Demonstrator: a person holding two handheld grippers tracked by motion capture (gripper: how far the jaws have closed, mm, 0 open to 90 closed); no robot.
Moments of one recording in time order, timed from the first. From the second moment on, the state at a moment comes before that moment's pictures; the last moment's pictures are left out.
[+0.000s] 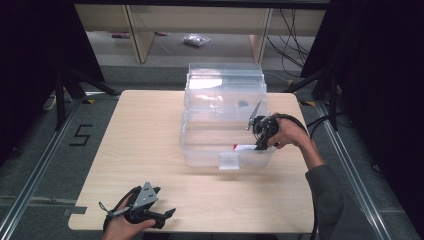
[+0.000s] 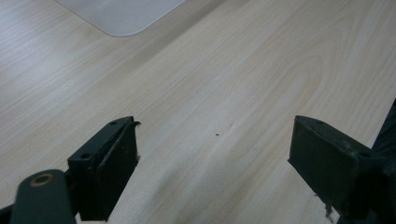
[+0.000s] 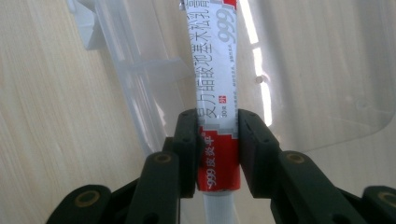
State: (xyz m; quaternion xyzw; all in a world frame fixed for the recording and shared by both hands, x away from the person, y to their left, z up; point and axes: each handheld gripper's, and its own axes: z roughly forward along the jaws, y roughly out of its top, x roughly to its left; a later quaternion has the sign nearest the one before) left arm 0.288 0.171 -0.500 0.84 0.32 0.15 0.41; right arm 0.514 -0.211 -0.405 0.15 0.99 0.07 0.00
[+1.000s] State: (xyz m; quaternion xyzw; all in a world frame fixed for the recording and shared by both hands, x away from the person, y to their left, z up) left arm 0.289 0.172 -0.499 0.85 0.31 0.16 0.40; right arm 0.491 -0.213 -0.360 0.22 0.96 0.15 0.08
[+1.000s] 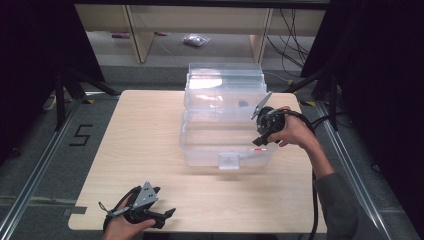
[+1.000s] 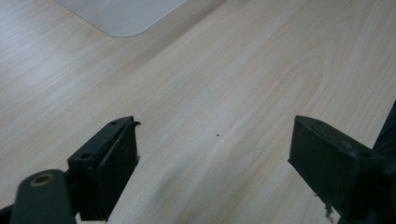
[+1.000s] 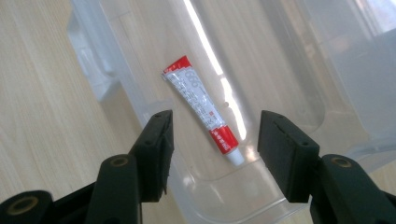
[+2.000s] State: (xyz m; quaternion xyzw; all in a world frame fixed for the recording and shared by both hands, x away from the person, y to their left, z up) left arm 0.288 0.172 -0.499 0.85 0.31 0.16 0.39; right arm 0.426 -0.221 -0.374 0.27 0.92 0.26 0.11
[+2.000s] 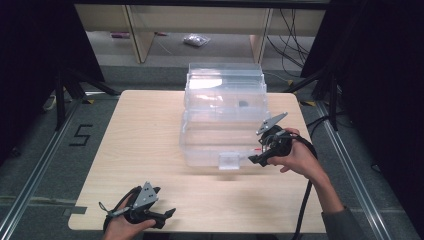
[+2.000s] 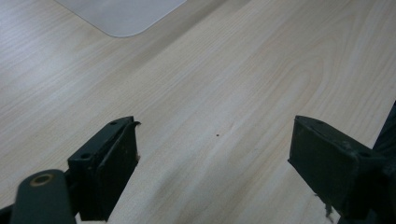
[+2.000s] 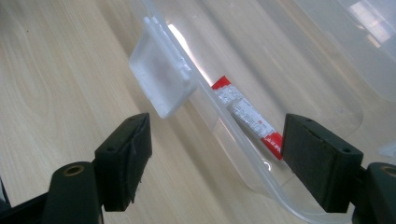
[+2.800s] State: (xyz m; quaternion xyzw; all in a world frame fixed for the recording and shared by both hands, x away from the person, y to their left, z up) left arm 0.288 0.172 -0.499 0.85 0.31 0.16 0.40; right arm 0.394 -0.214 -0.397 0.28 0.90 0.30 0.12
